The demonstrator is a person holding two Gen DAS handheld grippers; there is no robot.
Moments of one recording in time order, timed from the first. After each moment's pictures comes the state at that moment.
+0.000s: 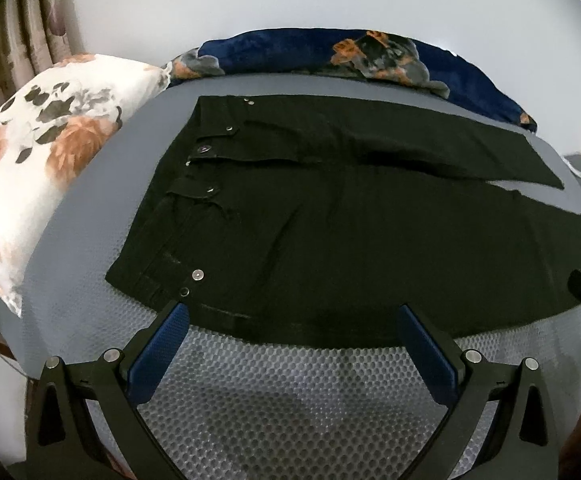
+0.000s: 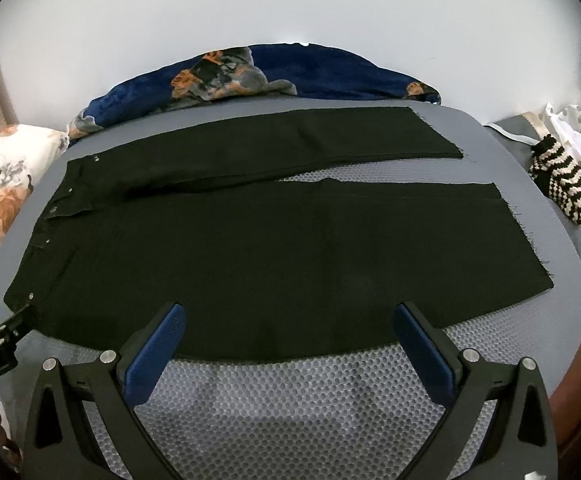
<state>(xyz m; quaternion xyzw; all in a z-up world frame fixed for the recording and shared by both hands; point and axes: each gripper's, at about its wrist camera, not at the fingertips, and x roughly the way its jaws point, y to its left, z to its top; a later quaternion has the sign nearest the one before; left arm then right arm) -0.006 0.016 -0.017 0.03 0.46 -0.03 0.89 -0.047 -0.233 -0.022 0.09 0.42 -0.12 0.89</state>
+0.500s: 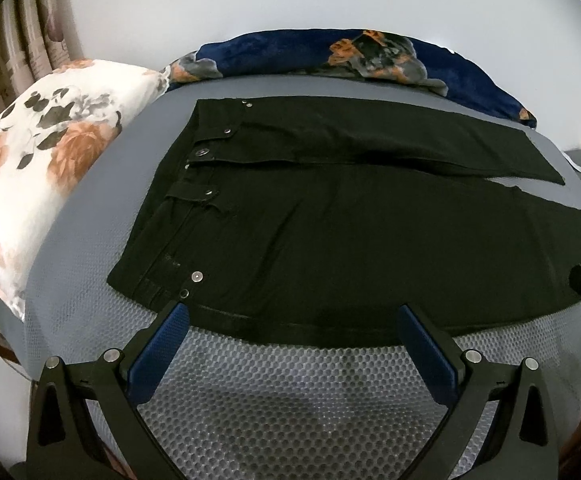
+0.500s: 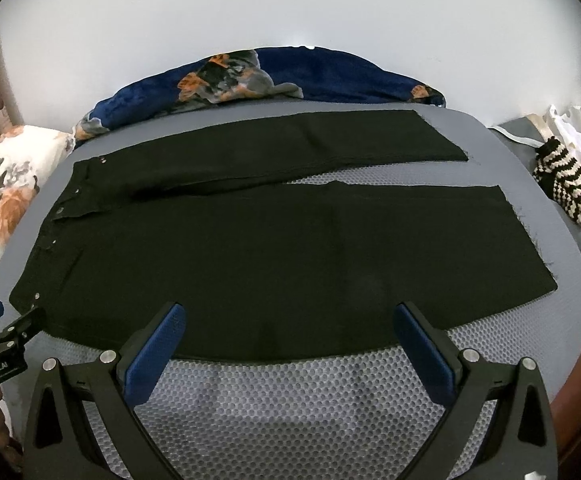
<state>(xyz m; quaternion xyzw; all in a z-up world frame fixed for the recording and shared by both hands) -0.007 0.012 -0.016 0.03 0.46 -0.03 0.89 -0.047 -0.229 -0.016 0.09 0.42 -0.11 0.90</state>
